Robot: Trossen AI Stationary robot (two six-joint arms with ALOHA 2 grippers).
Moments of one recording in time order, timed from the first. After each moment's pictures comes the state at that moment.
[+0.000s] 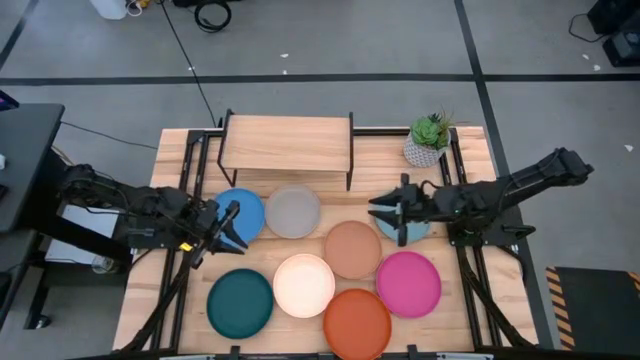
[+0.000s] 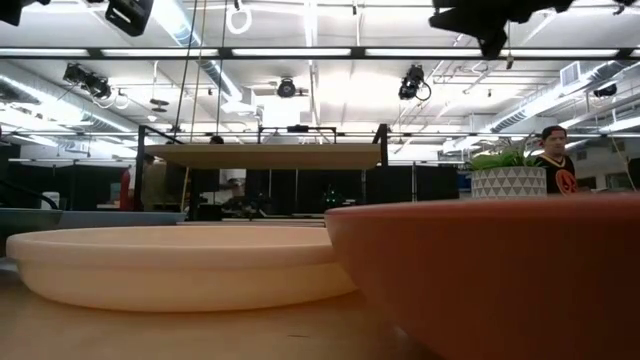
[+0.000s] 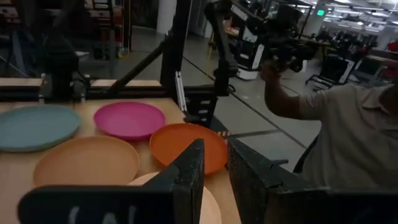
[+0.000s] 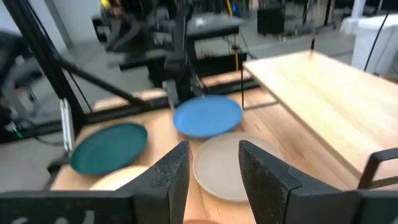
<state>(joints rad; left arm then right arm) -0.31 0.55 0.44 0.05 0.16 -0.17 0.29 0.92 0.61 0.10 0.42 0.24</state>
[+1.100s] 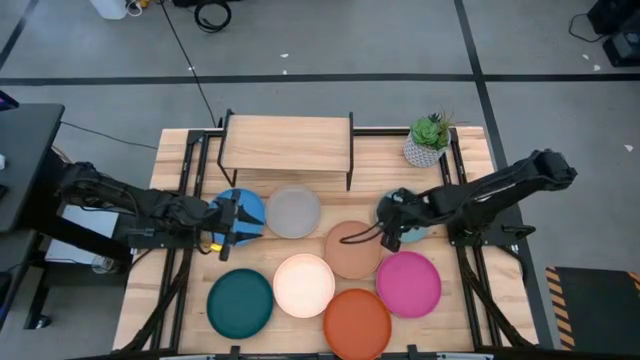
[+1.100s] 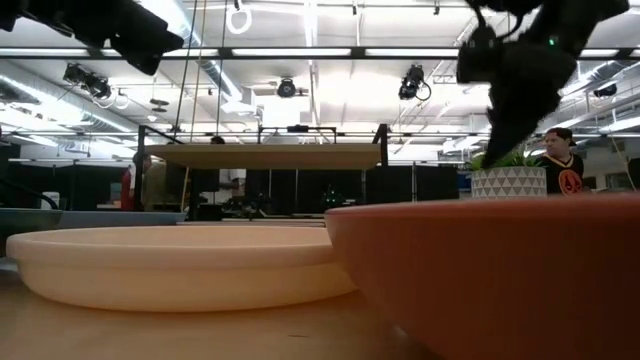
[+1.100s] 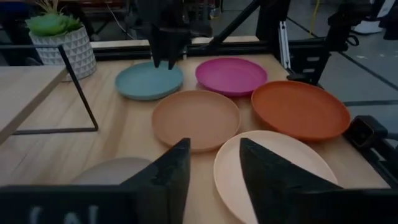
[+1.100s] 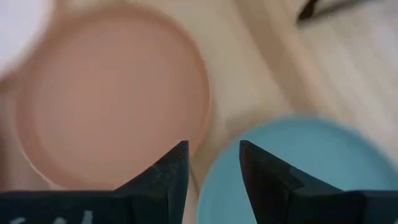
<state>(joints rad) -0.31 0.67 0.44 -0.04 -0.23 -0.07 0.19 1.25 0.75 -0.64 0.26 0.57</state>
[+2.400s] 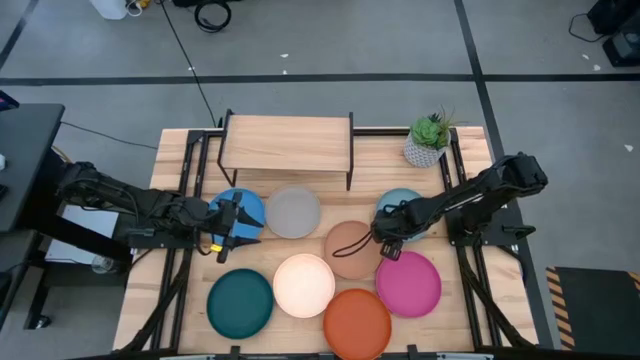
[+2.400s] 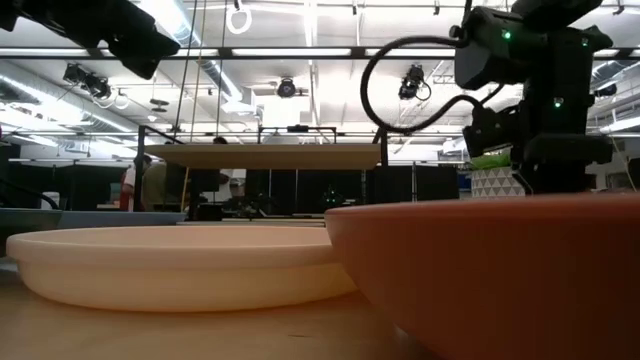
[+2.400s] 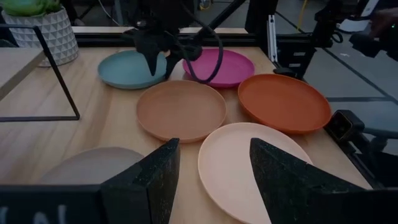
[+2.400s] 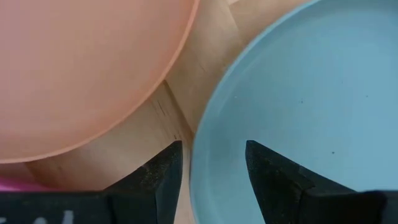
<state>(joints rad) -0.31 0.67 0.45 -0.08 -0.17 -0.12 0.20 1.53 0.75 -0.72 0.14 0.66</state>
